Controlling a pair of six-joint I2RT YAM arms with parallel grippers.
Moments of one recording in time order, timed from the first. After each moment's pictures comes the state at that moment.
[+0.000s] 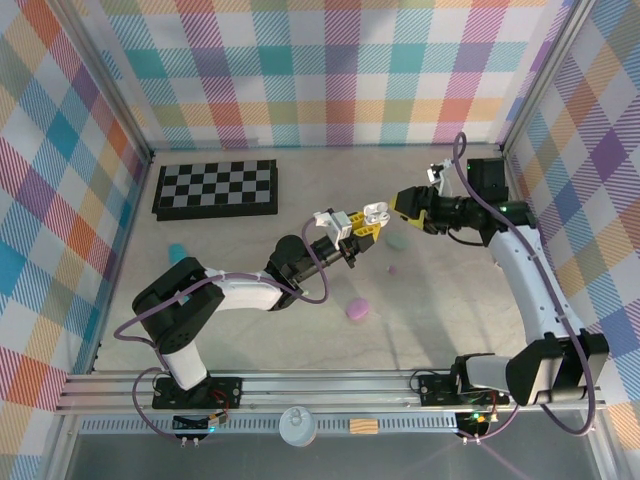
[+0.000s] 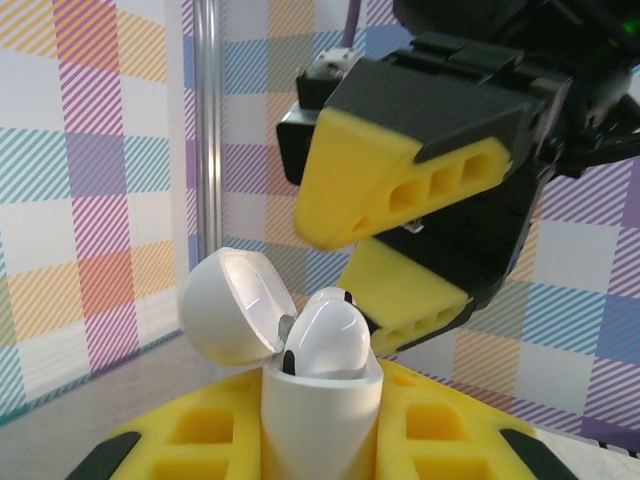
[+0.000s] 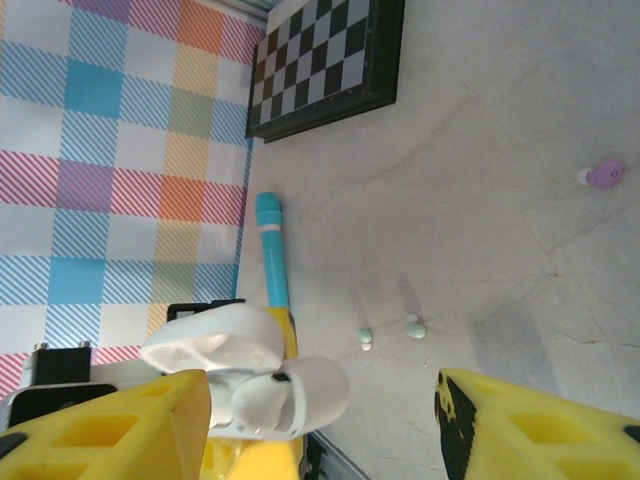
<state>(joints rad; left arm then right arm) -0.86 1.73 0.81 1.21 0.21 -0.09 0.11 1.29 1.24 -0.75 -0.86 0.52</state>
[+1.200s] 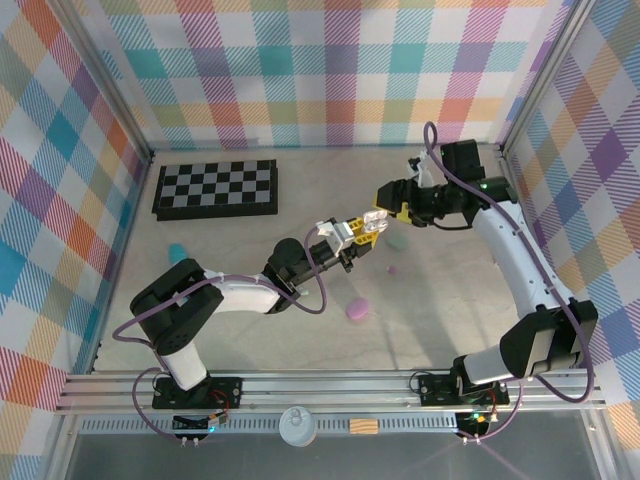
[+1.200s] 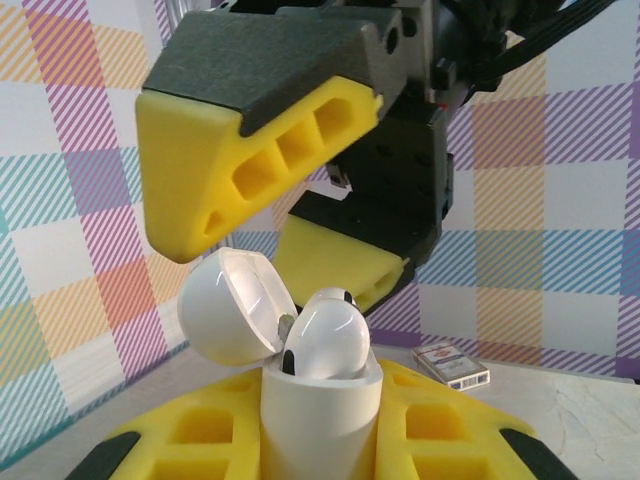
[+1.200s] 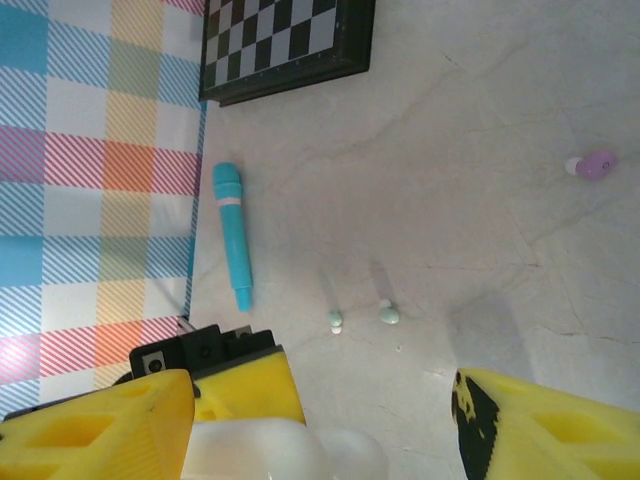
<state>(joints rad) -0.85 1.72 0.77 1.21 0.23 0.08 0.22 1.43 1.43 -0.91 -0.73 0.44</state>
